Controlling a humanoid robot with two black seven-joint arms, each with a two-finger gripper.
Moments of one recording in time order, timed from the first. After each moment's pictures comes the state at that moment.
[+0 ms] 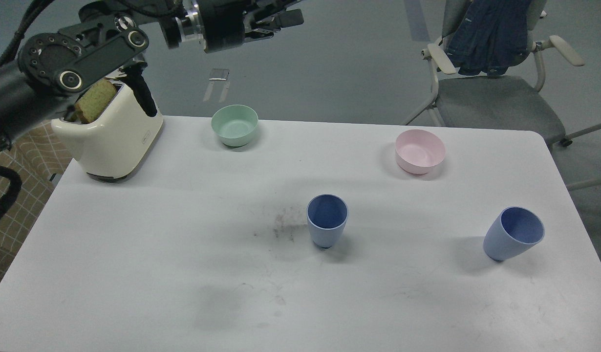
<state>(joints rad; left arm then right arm) -1.31 0.44 -0.31 -0.81 0.76 -0.47 -0.49 0.52 -0.97 1.28 1.26 -1.05 0.49 0.17</state>
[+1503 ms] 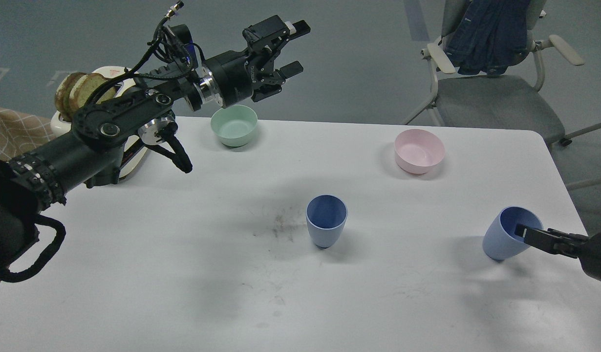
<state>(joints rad) -1.12 0.32 -0.33 -0.75 0.58 -0.46 -0.49 0.00 -0.84 1.25 1.42 -1.80 0.49 0.15</state>
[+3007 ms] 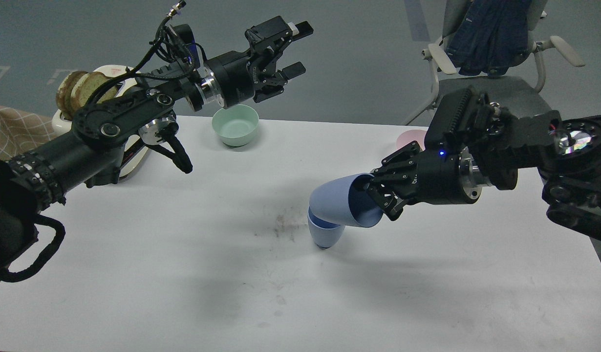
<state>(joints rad) -1.12 0.32 -0.33 -0.76 0.59 -0.46 -0.49 1.27 -0.73 0.14 1.73 -1.80 0.49 0.20</state>
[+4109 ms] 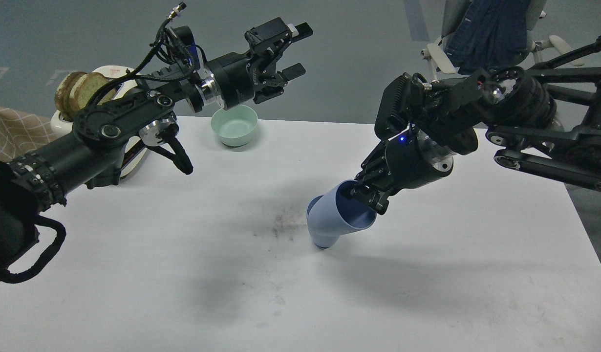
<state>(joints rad) -1.11 0.32 -0.33 -0.76 0.59 -0.46 -0.49 1.64 -0.47 -0.26 1.40 -1.72 0.49 0.48</state>
